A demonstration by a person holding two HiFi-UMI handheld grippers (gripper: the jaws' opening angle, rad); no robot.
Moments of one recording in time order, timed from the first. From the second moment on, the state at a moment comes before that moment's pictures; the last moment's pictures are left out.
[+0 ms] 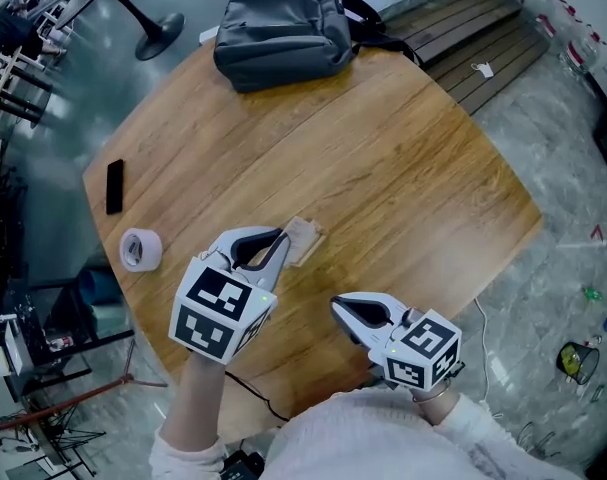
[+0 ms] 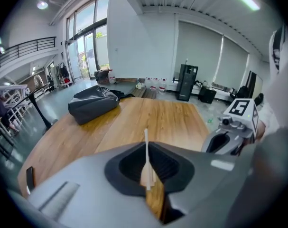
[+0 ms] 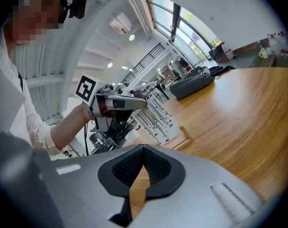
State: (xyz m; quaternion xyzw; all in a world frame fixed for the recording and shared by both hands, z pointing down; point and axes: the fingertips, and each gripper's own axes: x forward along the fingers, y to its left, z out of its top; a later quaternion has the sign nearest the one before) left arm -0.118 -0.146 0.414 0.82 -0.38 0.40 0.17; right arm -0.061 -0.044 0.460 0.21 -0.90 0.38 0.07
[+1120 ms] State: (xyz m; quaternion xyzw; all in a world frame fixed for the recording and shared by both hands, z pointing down) left arm -0.131 -0.154 0.449 0.81 -0.44 0.33 0.21; right arm -0.057 -0.036 0.459 0.21 -0.90 0.37 0.09
